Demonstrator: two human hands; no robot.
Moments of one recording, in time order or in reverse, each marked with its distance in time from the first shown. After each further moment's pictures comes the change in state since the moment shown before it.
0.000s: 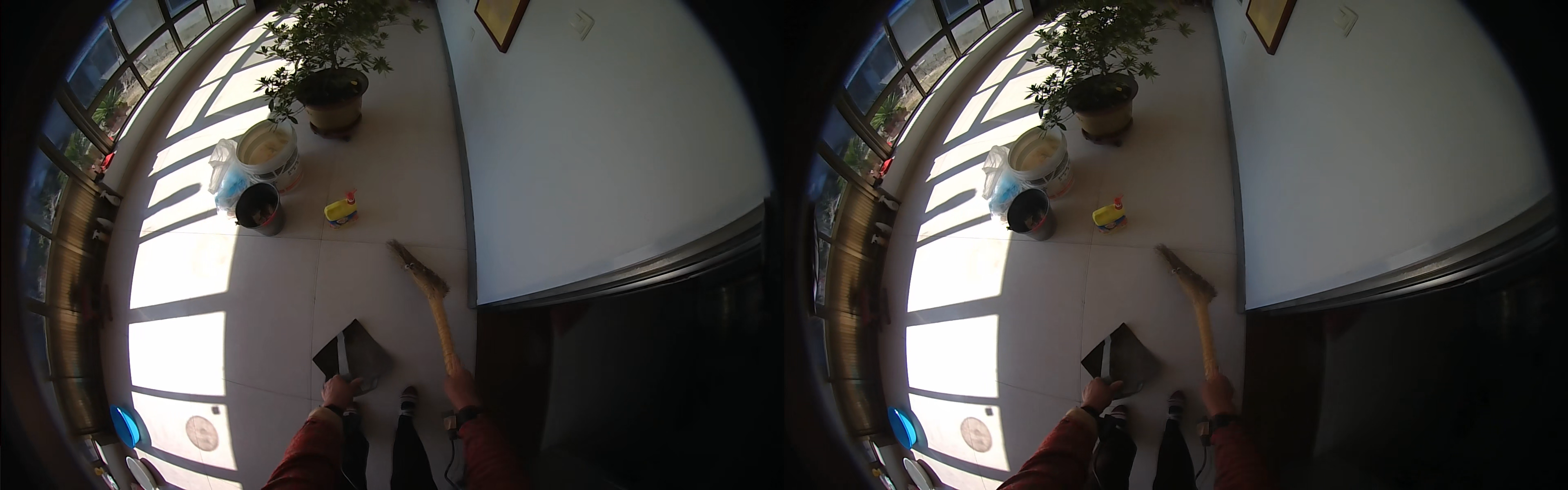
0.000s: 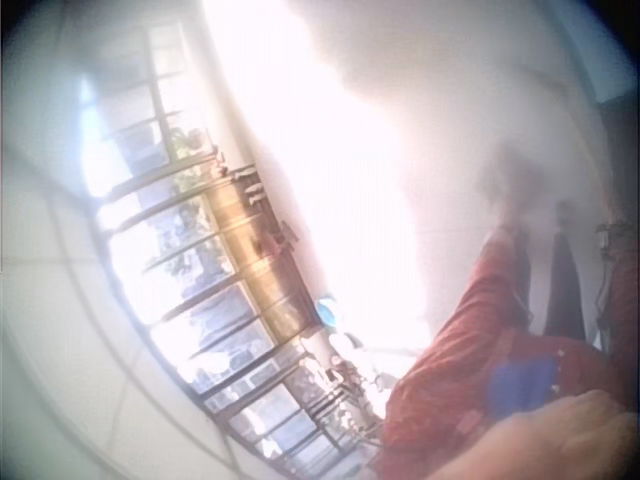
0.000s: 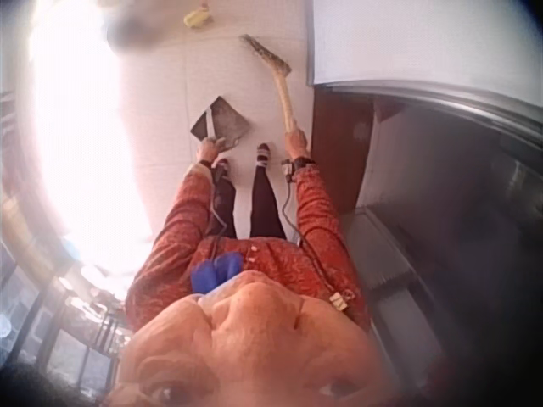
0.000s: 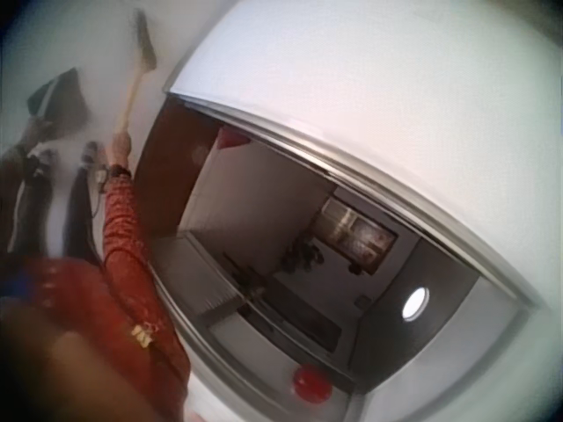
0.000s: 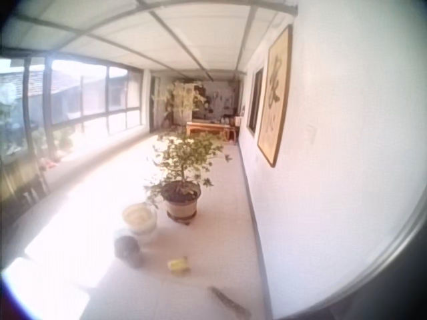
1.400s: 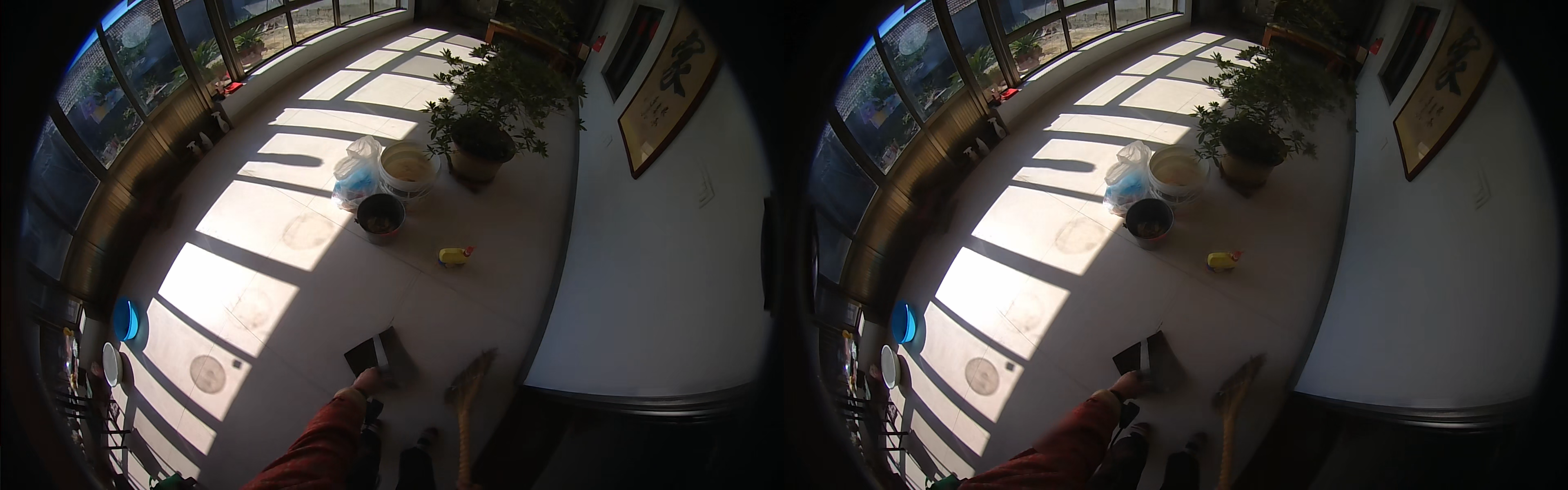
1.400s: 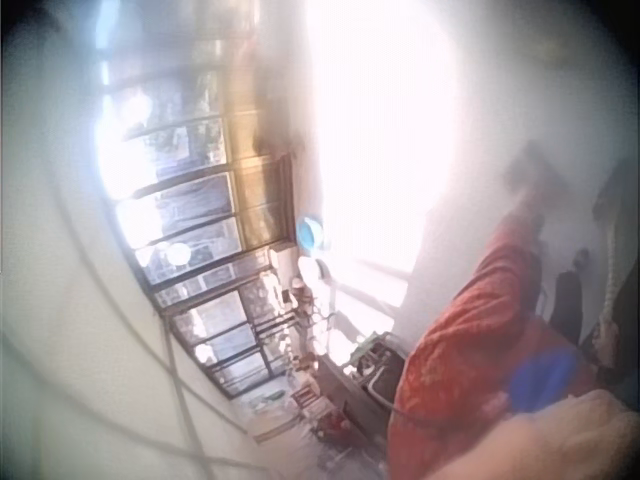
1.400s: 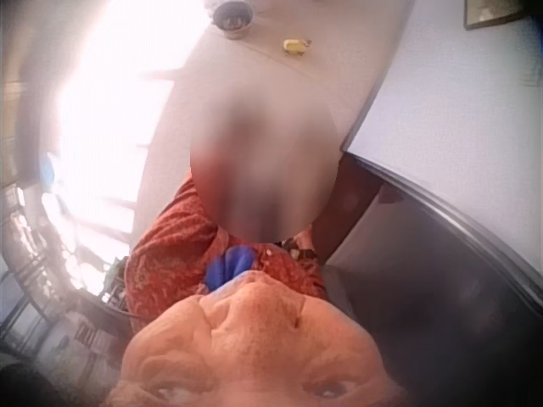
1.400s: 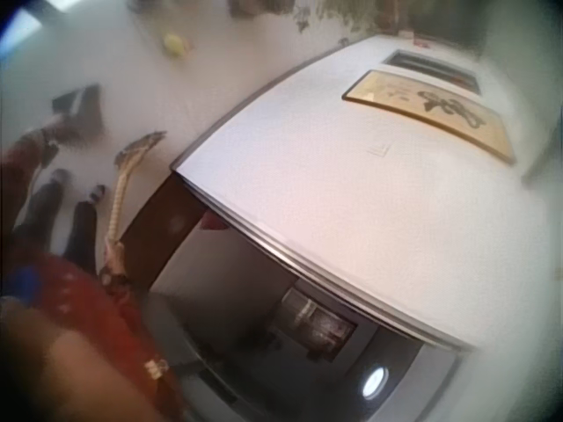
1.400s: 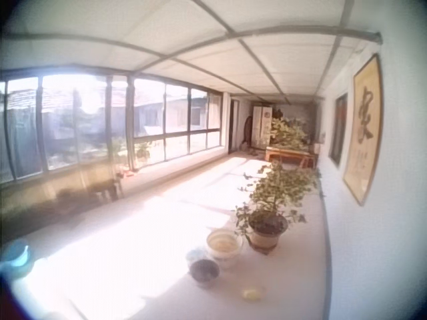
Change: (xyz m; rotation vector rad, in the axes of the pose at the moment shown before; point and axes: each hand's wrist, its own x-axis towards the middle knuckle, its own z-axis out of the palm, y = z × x) left_hand 0.042 -0.089 -0.110 -0.260 0.062 0.215; right_hand -0.180 0.036 0.026 0.486 -0.281 0.392
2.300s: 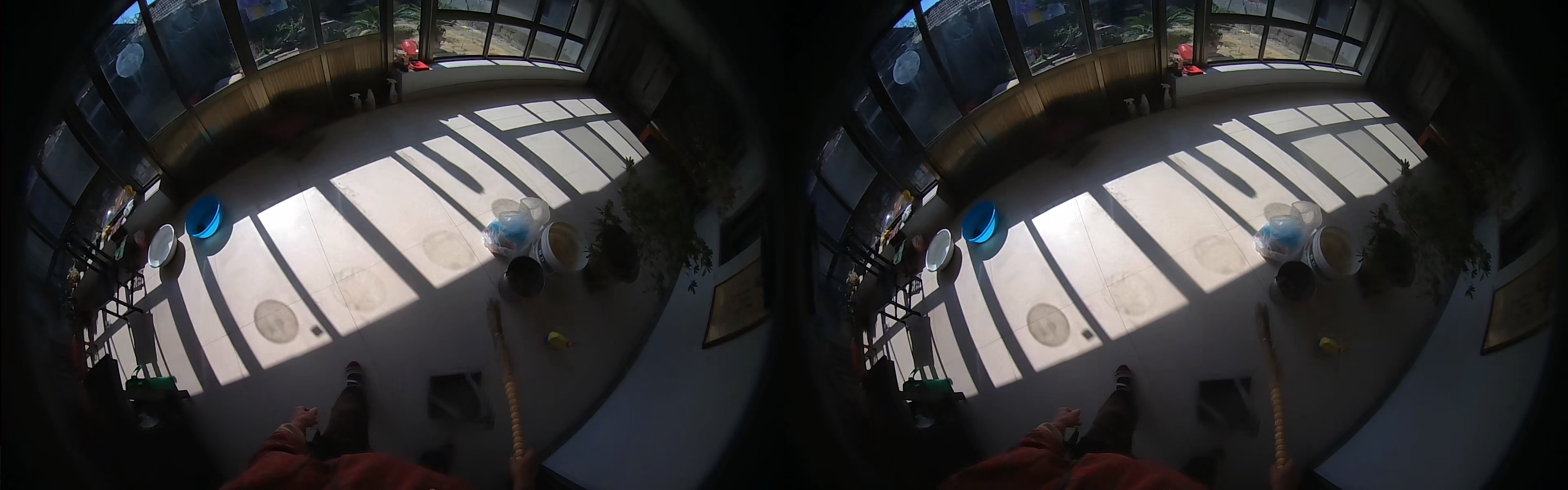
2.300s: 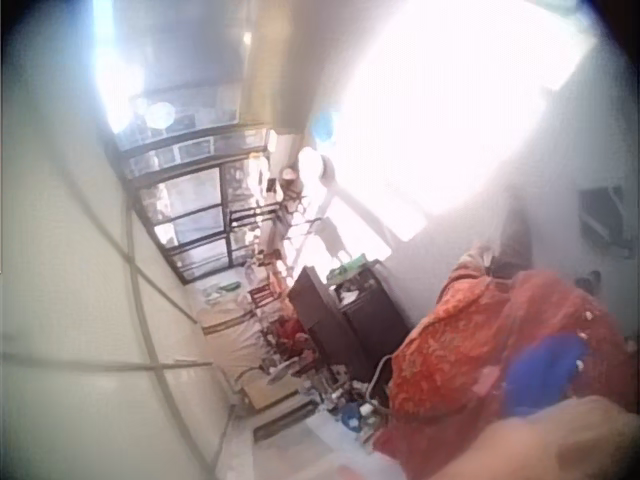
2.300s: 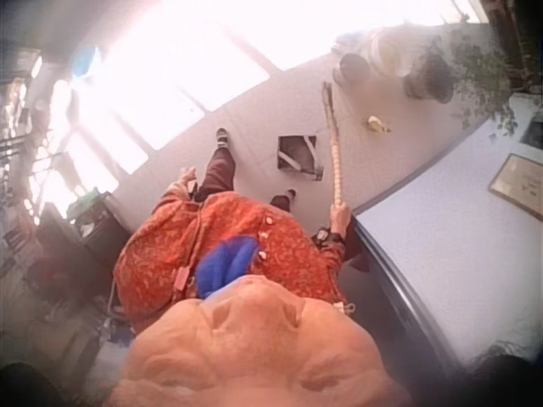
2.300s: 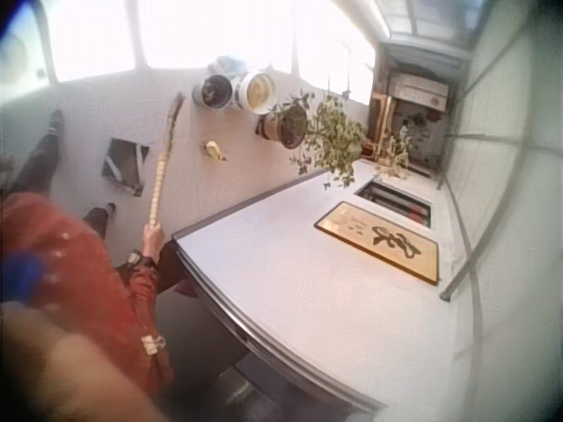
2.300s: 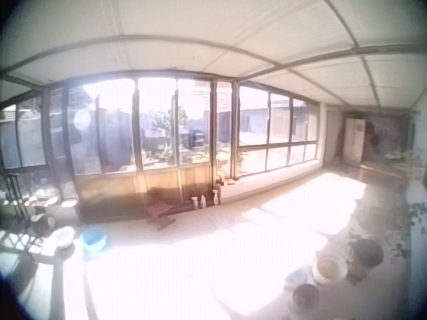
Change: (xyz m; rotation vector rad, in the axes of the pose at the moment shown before) left_hand -0.330 -0.427 -0.076 -0.941 0.493 -0.761; right_hand -0.002 -0.246 0.181 -1.326 0.380 -1.694
